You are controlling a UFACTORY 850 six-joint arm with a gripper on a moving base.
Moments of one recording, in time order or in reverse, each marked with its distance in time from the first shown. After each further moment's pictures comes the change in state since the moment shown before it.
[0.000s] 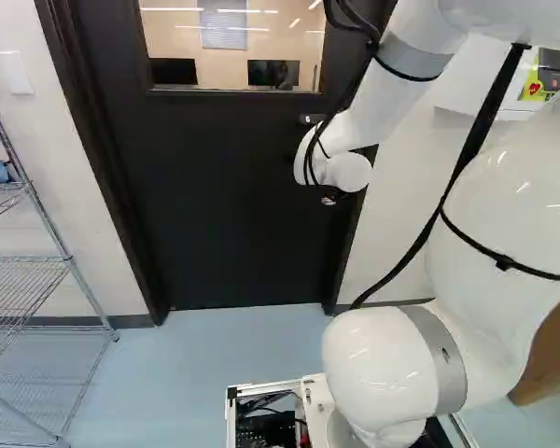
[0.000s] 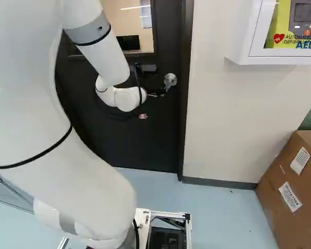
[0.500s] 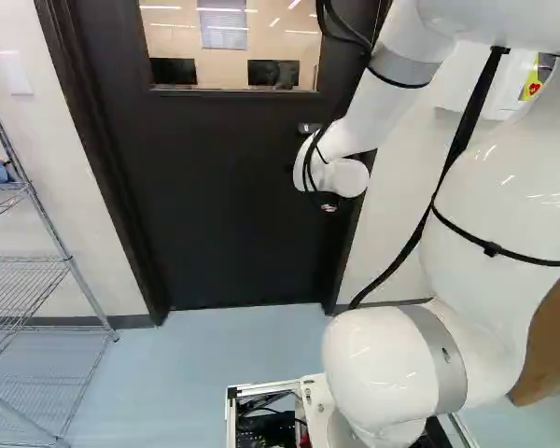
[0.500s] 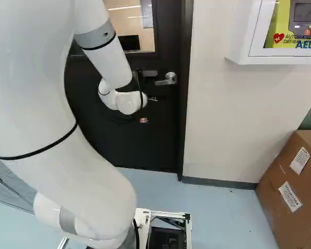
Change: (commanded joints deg) arm 0.0 -2.5 0.1 0.4 0.0 0.0
